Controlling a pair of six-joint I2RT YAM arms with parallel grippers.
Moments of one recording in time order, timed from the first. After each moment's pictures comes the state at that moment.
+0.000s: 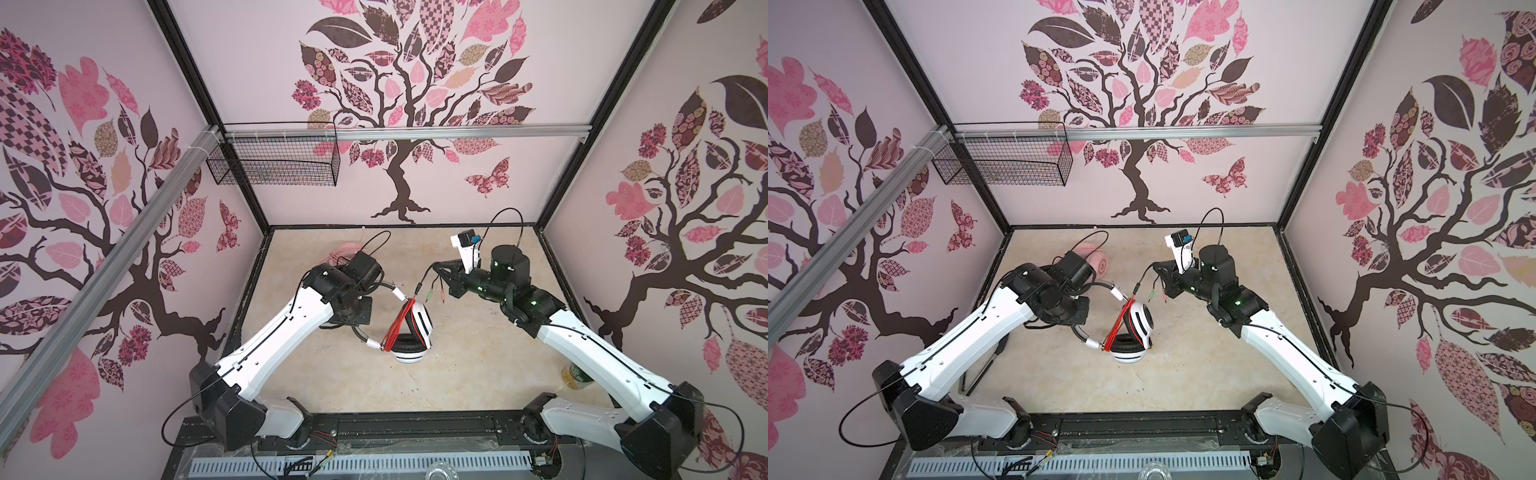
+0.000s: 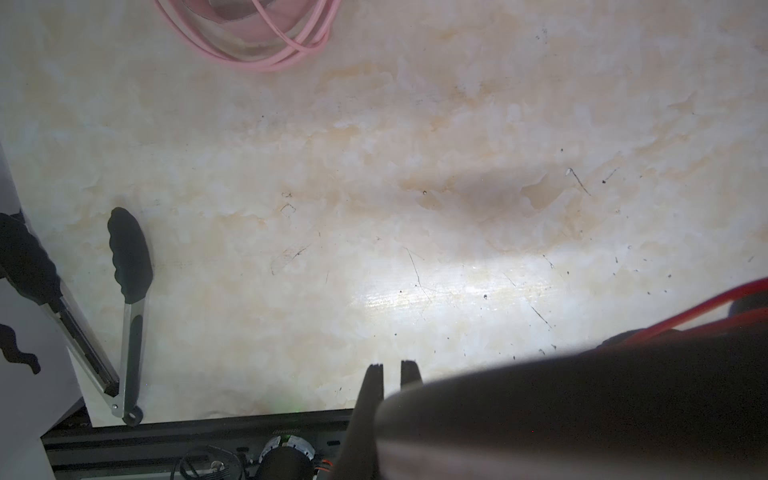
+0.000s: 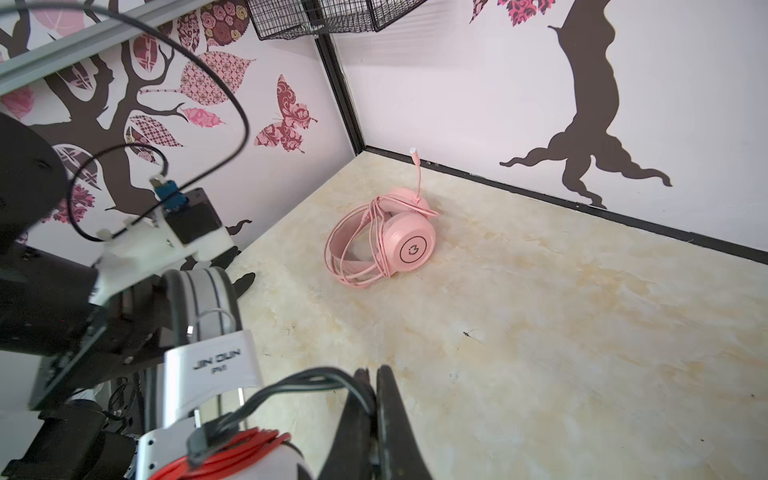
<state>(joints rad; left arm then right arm) -0.66 1.38 1.44 -1.38 -0.16 -0.50 0.53 1.17 0.99 -0.09 -0.34 0.19</state>
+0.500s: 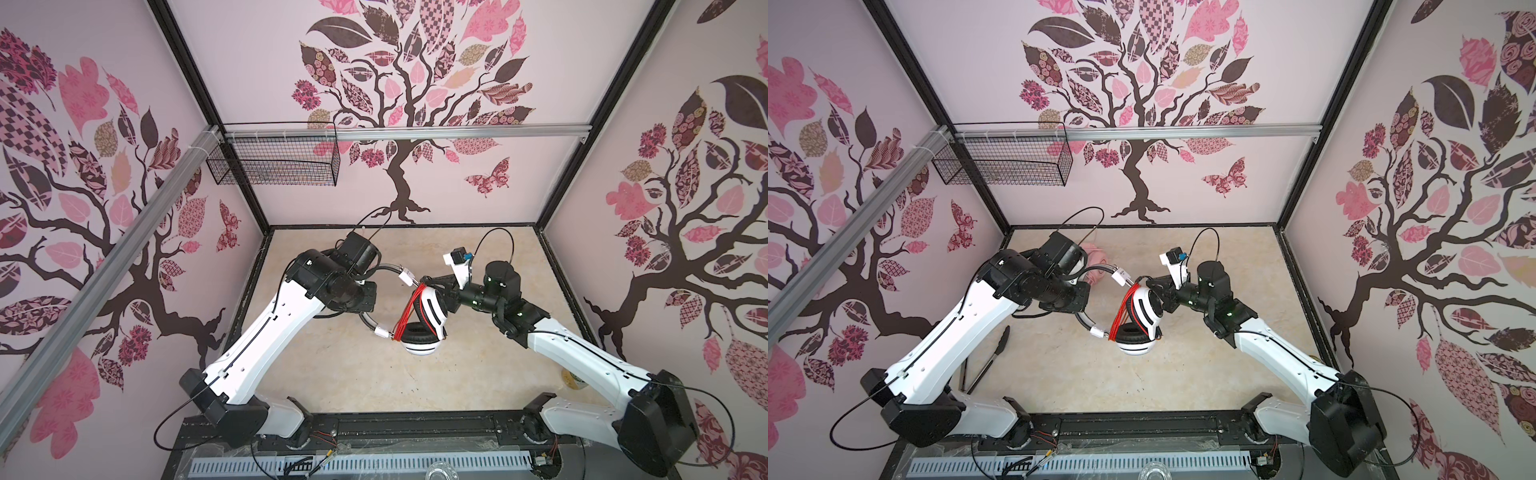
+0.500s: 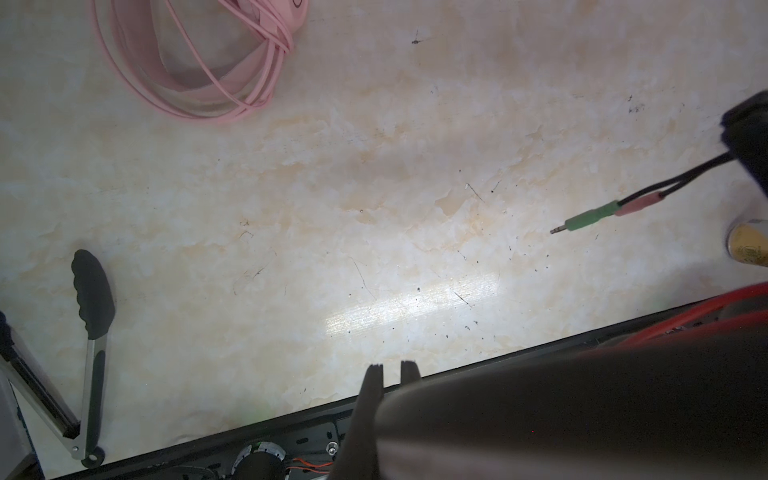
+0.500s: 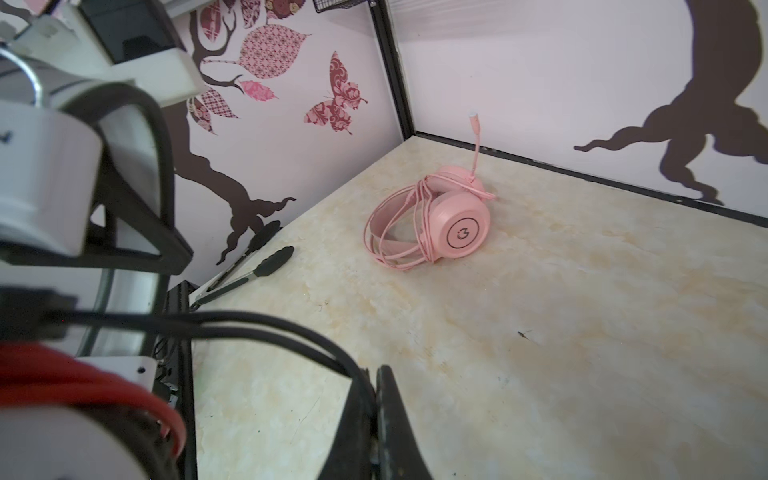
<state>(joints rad) -0.66 1.43 1.71 -1.46 -0.05 -0.47 0.52 1.19 0.77 0.20 -0.54 0.21</state>
